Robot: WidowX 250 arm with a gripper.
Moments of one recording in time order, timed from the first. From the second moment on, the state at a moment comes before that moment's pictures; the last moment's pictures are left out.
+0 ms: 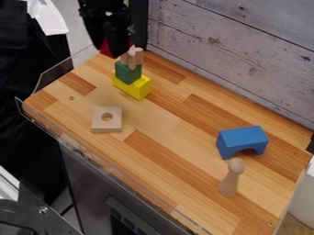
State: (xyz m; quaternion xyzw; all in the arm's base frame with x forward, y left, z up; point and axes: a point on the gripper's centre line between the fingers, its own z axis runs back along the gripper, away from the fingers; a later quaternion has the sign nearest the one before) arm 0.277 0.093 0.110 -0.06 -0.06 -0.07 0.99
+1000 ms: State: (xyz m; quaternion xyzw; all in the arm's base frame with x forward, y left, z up) arm 0.308 0.089 0.104 -0.06 -0.05 -0.06 1.00
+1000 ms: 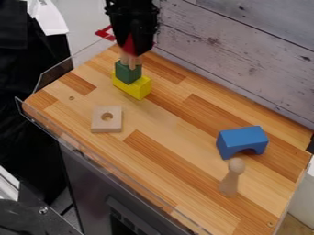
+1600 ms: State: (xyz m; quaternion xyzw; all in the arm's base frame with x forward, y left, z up) arm 0.305 0.095 0.093 -0.07 -0.02 -0.04 1.00
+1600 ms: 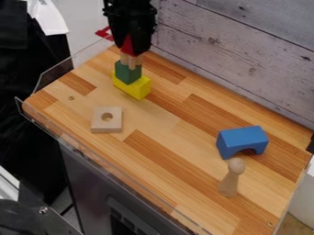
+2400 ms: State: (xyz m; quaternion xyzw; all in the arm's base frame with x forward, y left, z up) arm 0.268 0.084 0.124 -0.05 -0.05 -0.04 1.00
